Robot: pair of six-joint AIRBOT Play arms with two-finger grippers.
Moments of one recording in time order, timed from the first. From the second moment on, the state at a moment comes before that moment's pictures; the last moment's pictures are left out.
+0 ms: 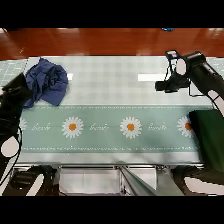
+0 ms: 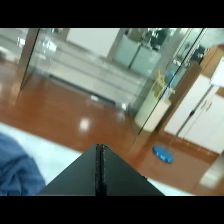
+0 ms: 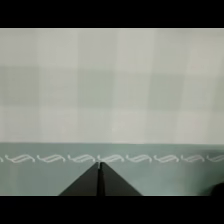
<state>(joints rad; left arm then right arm) -0.07 -0.45 0.30 1.34 0.29 -1.77 0.23 -1.44 1.32 -1.76 1.22 1.82</state>
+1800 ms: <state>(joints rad) 0.35 -1.81 1.59 1.44 -0.96 -1.46 0.23 -0.99 0.91 -1.73 0.99 1.84</state>
